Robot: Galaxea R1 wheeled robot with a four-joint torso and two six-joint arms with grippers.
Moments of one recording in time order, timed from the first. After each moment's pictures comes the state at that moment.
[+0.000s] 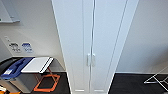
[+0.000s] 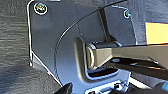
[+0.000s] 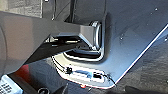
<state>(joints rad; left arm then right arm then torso) 1.51 2.78 -2.32 0.05 -0.09 0.06 -1.55 2.90 -2.45 0.18 -0.05 -0.26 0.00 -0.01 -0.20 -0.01</state>
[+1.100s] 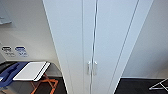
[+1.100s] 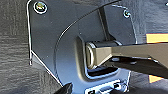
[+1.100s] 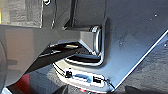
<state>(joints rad) 1.52 2.78 -2.32 0.05 -0.09 0.06 -1.53 2.90 -2.45 0.18 -0.05 -0.26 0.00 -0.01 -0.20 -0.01</state>
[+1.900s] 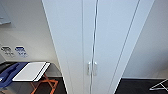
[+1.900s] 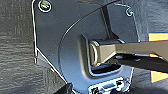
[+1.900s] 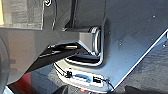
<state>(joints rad) 1.52 2.74 -2.30 0.05 -0.09 0.05 -1.53 2.86 -2.38 0.18 -0.05 -0.26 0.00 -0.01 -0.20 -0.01</state>
